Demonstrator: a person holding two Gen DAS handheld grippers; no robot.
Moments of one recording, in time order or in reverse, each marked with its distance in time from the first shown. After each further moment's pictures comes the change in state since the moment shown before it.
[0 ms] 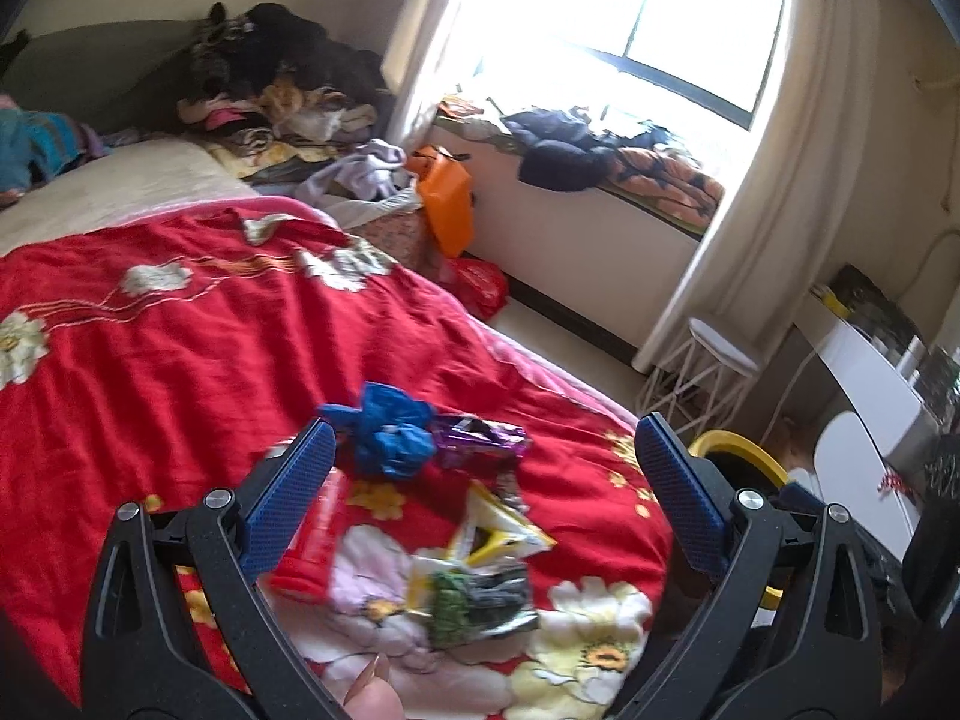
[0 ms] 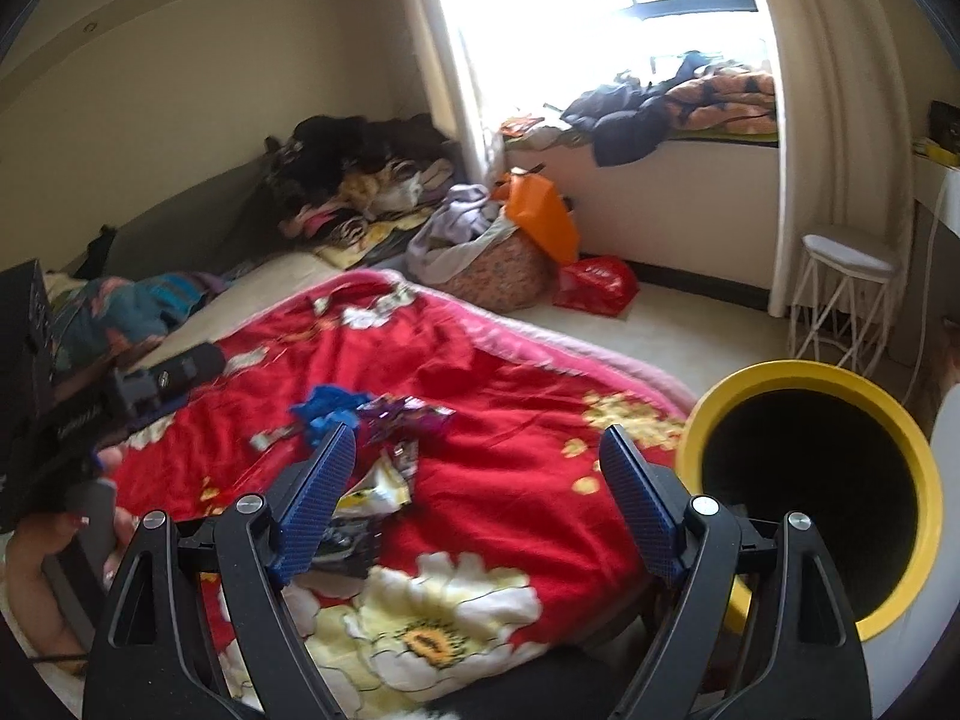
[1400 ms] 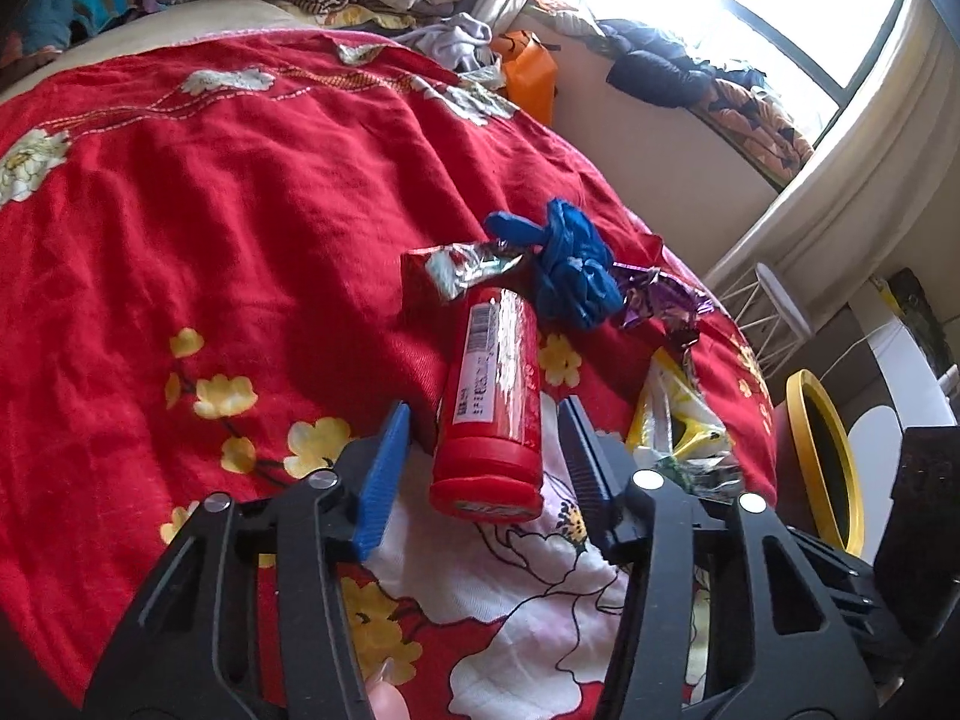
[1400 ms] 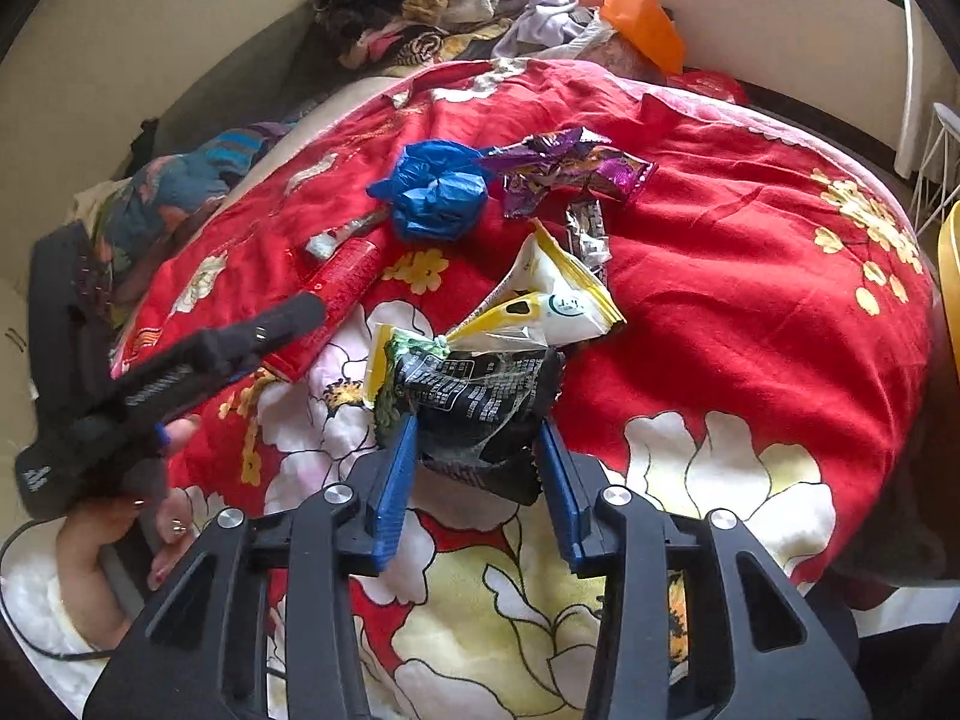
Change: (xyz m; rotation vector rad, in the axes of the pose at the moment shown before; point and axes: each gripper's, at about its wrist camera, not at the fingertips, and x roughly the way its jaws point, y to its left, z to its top) left arm 0.050 0.093 -0.060 -0.171 0.283 0.066; right arm 0.102 0.053 -0.061 0.030 0.440 0.226
